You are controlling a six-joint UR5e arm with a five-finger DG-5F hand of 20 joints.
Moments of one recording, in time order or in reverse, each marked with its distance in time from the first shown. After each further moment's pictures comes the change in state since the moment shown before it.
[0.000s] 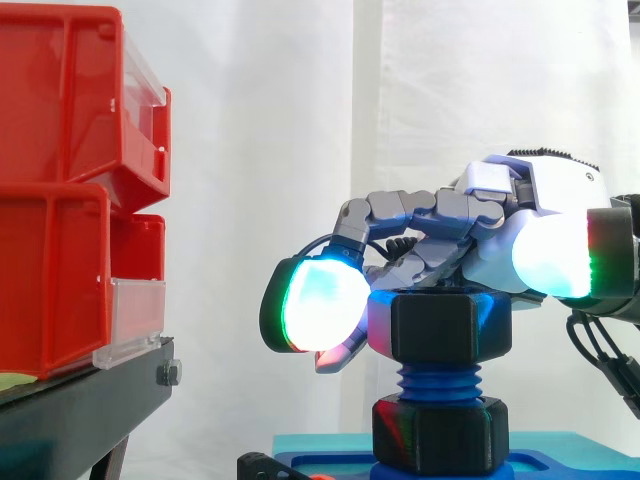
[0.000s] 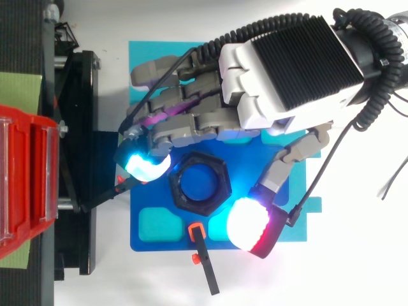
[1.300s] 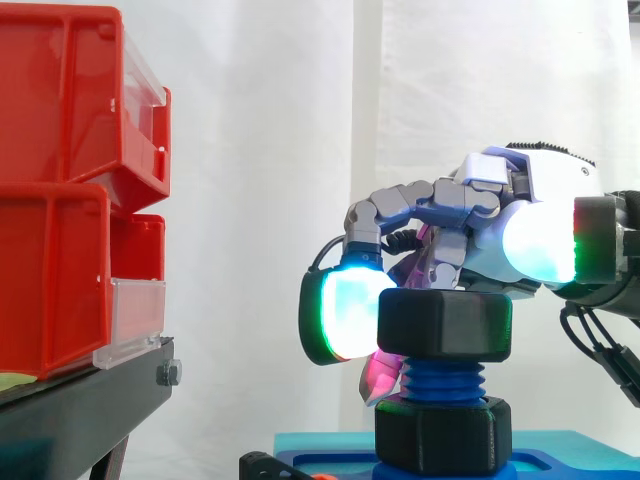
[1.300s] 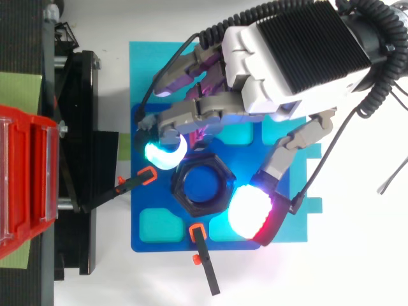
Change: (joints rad) arm -0.019 0.000 0.000 0.035 -0.015 0.000
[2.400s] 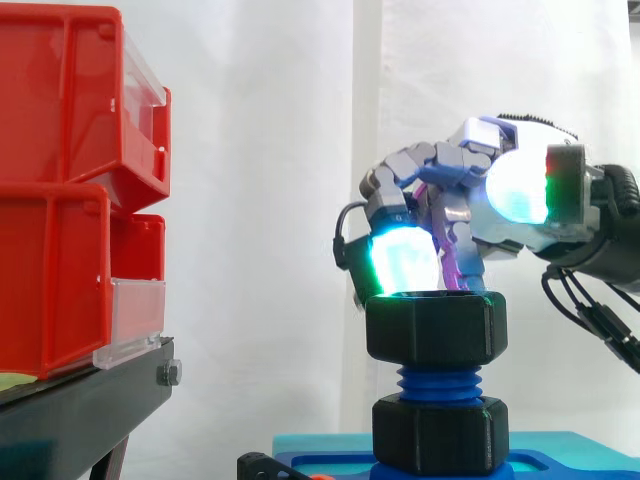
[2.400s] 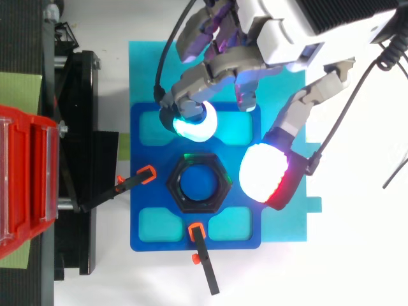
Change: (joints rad) arm -0.056 0.001 0.064 -0.018 -0.065 0.002
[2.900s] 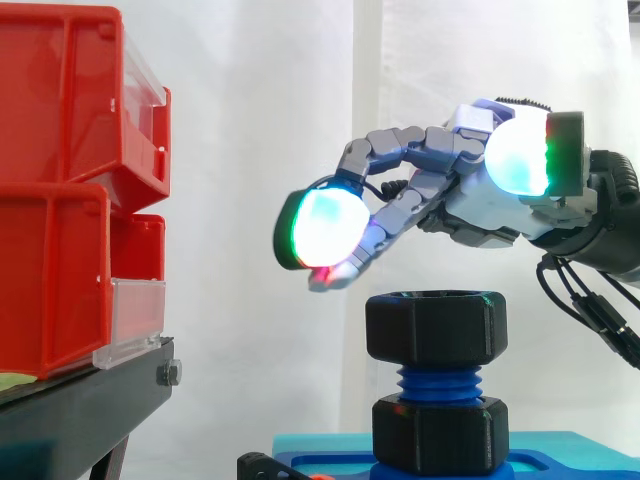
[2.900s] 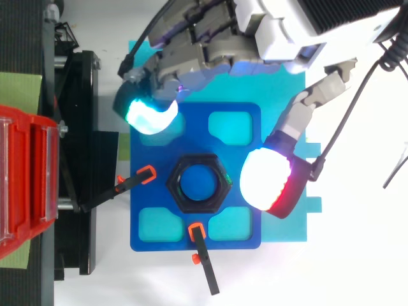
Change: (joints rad) arm 0.007 -0.001 0.015 -0.005 -0.003 0.005
